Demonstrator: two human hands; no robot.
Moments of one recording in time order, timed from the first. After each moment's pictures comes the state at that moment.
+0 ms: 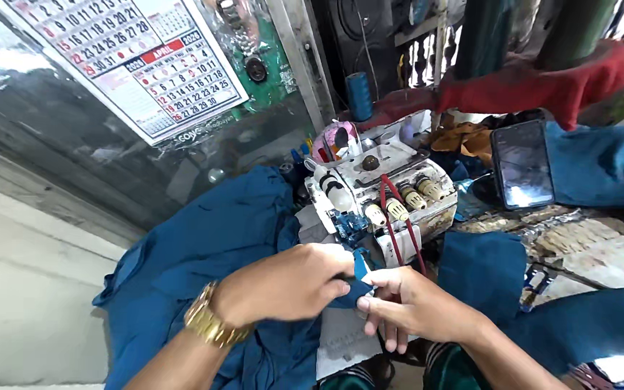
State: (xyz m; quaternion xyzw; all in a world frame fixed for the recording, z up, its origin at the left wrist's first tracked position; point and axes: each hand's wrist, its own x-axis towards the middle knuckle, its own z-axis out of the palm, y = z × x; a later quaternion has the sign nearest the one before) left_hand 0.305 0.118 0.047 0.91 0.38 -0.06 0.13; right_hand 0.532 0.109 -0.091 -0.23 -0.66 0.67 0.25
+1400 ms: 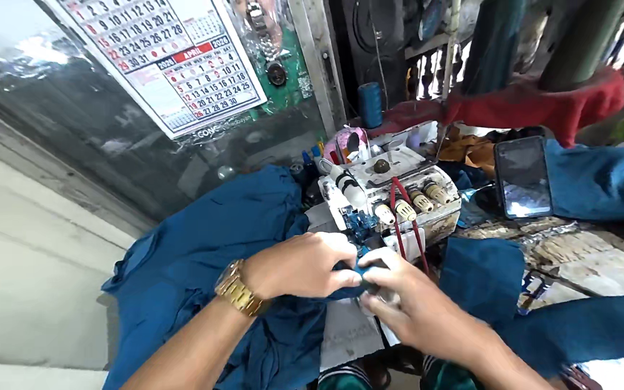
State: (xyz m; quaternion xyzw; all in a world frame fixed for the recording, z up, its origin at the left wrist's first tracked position) left_hand 0.301 0.119 0.043 0.91 0.39 -0.04 0.08; right_hand 0.519 0.093 -0.081 -0.36 -0.82 0.28 0.34
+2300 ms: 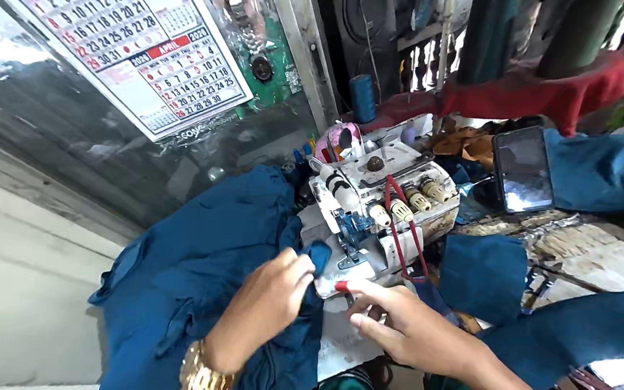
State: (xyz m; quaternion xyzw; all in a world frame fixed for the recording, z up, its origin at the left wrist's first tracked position) left_hand 0.245 0.090 -0.026 0.84 0.53 0.09 -0.03; right_hand 0.508 0.086 -0.104 -0.27 -0.78 0.46 0.31
